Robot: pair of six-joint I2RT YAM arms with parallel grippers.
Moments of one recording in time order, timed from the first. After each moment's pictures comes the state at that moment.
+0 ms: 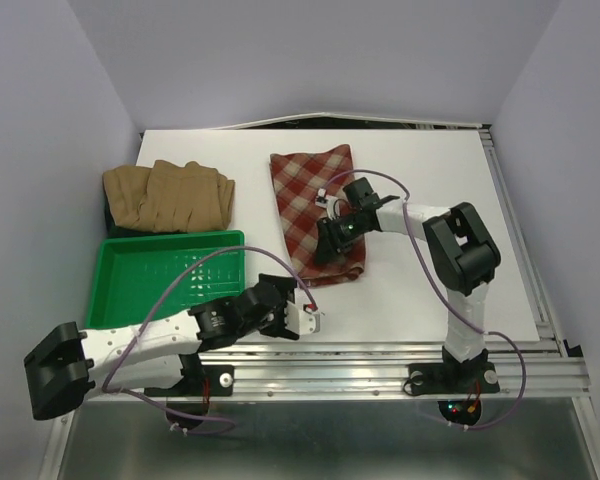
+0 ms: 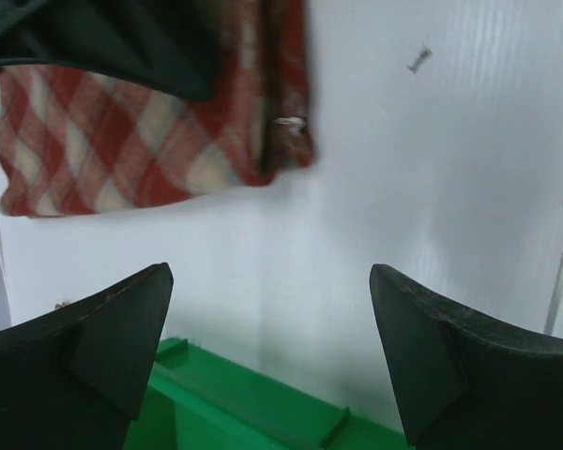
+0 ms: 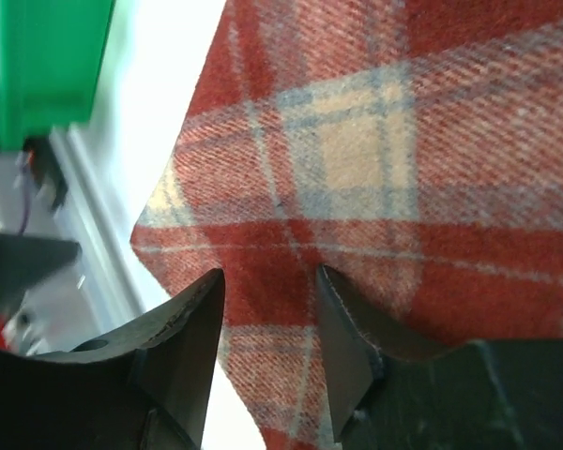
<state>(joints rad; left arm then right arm) -1.06 0.90 0.44 -0.16 -0.15 0.73 0.48 2.02 1.26 -0.38 -0.82 0.01</state>
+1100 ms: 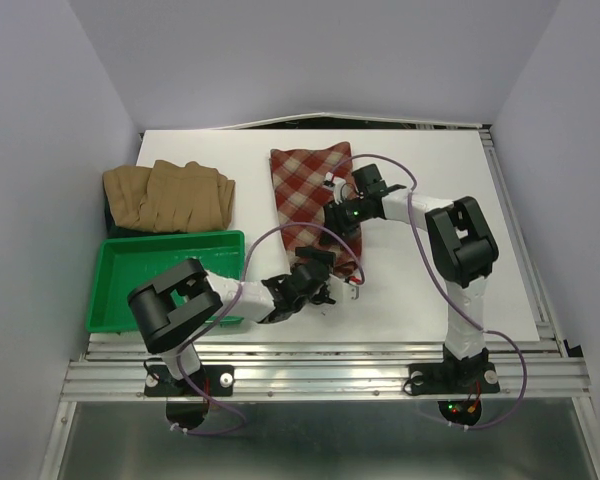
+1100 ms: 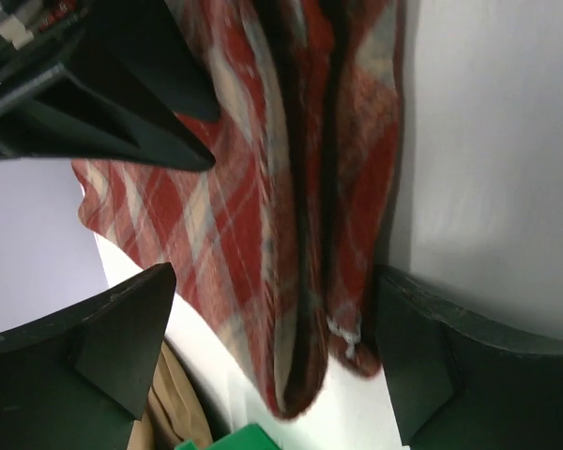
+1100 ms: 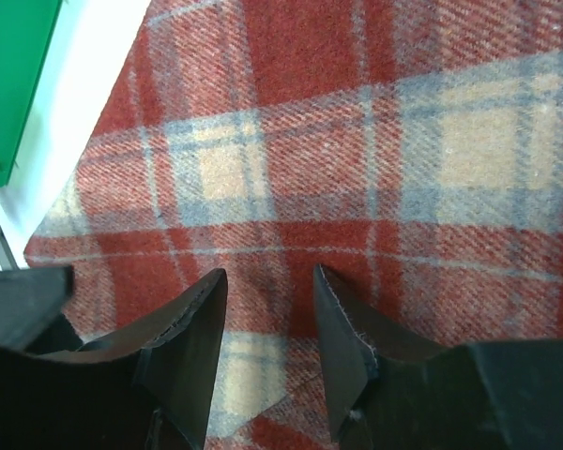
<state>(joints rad) -1.05 1.63 0.62 0.38 -0.39 0.92 0.41 2.09 1.40 -0.33 -0.70 -0.07</state>
